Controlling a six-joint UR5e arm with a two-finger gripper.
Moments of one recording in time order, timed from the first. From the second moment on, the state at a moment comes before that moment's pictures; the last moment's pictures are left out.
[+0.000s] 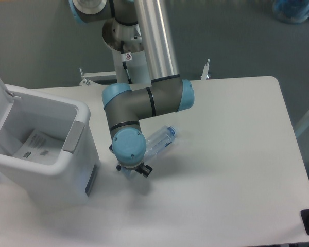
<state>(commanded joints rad) 2.25 -2.12 -1.60 -1.18 1.58 0.87</state>
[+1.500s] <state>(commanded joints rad) 2.48 -1.96 -1.28 -1.11 0.88 0.74</state>
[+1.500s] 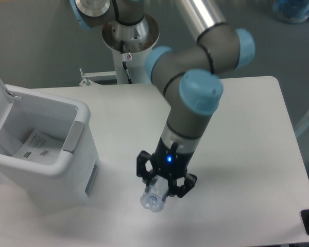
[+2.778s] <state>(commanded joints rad) 2.30 -1.83 -1.24 -1.05 0.57 0.52</state>
